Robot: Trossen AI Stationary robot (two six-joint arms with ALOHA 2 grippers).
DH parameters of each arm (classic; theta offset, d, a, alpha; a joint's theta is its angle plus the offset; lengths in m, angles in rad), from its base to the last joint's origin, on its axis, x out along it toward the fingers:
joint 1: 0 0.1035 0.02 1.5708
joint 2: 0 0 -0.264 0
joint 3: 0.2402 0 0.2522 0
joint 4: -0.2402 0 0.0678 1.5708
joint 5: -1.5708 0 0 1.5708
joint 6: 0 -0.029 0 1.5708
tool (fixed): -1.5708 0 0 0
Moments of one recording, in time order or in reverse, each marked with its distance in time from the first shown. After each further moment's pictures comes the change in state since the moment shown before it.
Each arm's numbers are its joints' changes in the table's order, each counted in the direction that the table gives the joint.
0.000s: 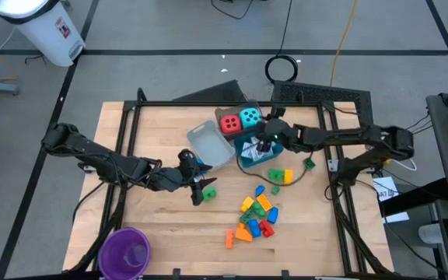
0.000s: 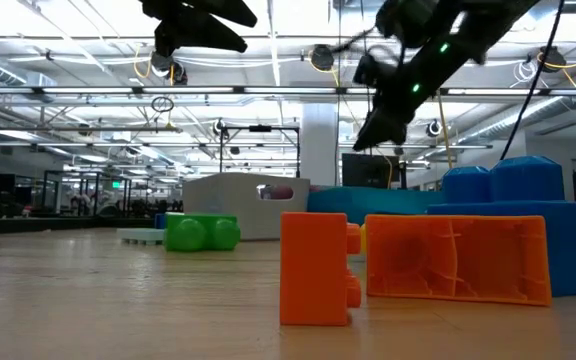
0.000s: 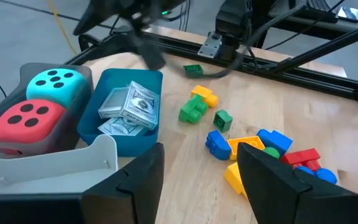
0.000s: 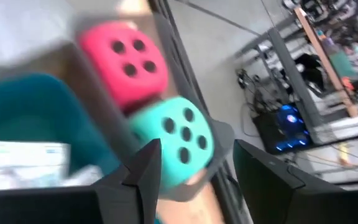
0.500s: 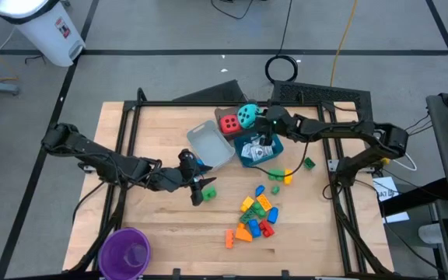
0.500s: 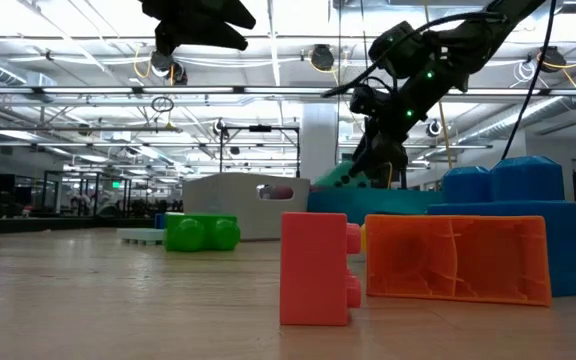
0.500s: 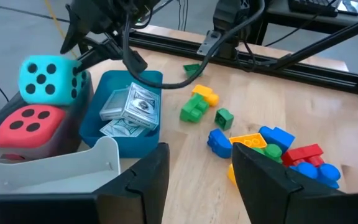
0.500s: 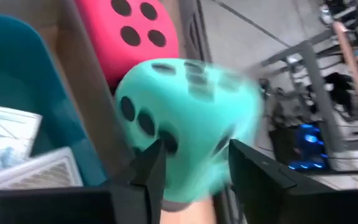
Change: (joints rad) left arm -0.003 0.000 0.000 -0.002 0.000 -0.029; right arm -0.198 -0.093 0.000 0.084 -0.225 0.248
